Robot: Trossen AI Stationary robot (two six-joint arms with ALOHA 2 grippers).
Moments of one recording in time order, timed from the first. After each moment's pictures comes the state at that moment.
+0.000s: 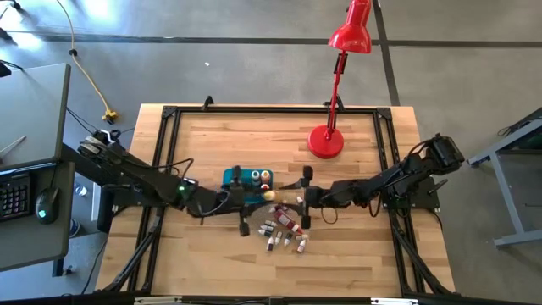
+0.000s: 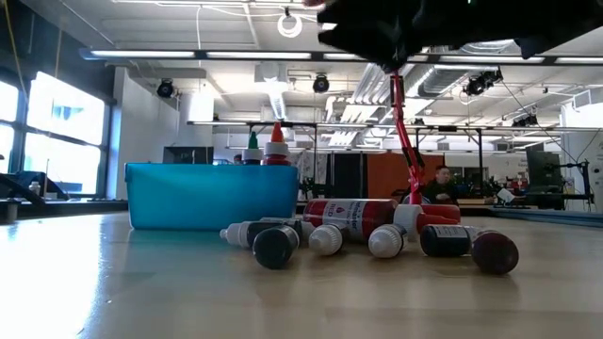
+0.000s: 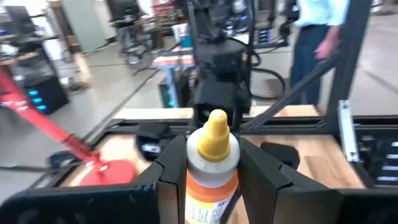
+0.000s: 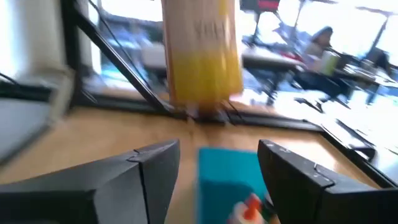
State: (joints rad) left arm -0.48 1.36 1.06 0.20 -0.69 0.02; right arm 0.30 1.57 0.64 0.90 0.35 -0.11
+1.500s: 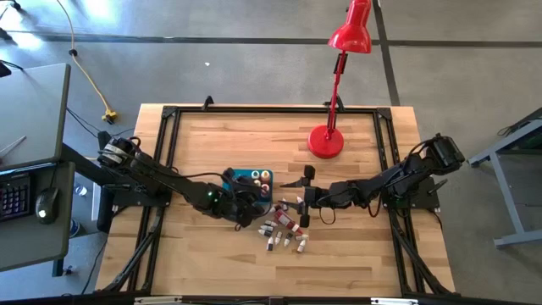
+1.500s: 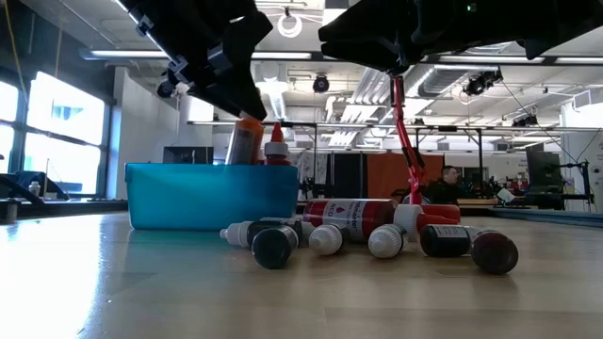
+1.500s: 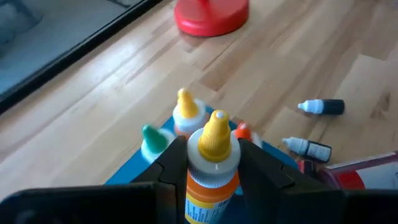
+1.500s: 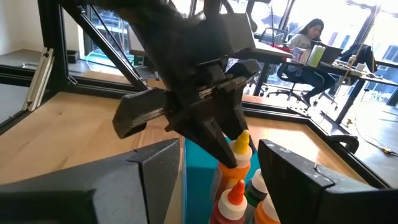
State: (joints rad) left arm -0.37 1.60 1.06 -0.43 -0.87 -0.76; right arm 0.29 1.56 0.64 0.85 0.40 -0.13
